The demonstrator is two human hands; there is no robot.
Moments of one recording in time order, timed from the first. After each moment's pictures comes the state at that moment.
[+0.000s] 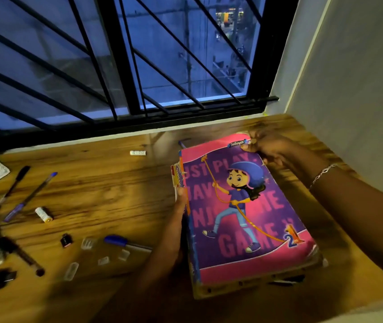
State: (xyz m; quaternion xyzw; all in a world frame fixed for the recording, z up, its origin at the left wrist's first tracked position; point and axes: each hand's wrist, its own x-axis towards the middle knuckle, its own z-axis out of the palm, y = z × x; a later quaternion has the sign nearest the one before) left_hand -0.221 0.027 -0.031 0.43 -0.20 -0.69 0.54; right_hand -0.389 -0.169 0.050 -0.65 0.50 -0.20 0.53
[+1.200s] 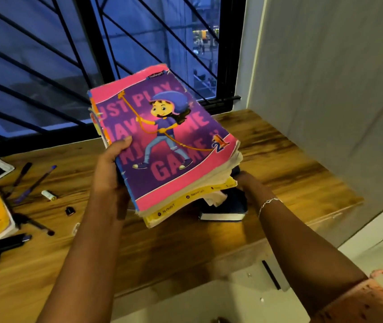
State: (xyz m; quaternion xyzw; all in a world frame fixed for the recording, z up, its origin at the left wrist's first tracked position) left_hand -0.216 0.109 0.100 0.42 -0.28 -0.52 0.69; right_hand -0.438 0.000 0.012 -0.48 0.65 -0.24 0.54
